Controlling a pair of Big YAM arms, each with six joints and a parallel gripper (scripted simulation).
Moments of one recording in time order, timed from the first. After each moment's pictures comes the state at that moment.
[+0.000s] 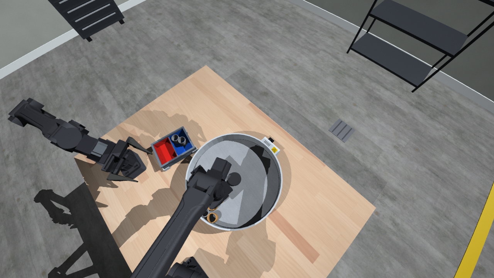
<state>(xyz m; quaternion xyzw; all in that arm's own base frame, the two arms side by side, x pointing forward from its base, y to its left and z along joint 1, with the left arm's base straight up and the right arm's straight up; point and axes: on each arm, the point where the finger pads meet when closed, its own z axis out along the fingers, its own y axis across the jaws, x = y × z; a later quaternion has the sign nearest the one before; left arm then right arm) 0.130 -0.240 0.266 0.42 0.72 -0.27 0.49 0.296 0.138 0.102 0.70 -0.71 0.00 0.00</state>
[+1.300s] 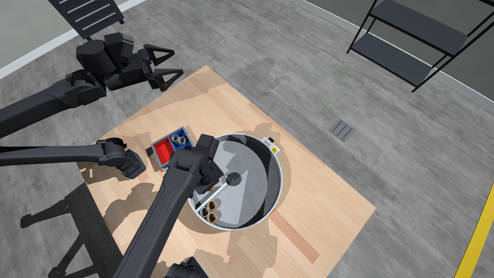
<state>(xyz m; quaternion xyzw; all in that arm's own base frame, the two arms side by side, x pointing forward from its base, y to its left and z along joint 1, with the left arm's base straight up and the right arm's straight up) 0.412 -0.118 0.427 0.10 0.74 -0.09 0.65 0.308 0.183 0.187 0.69 -0.73 0.00 0.00</state>
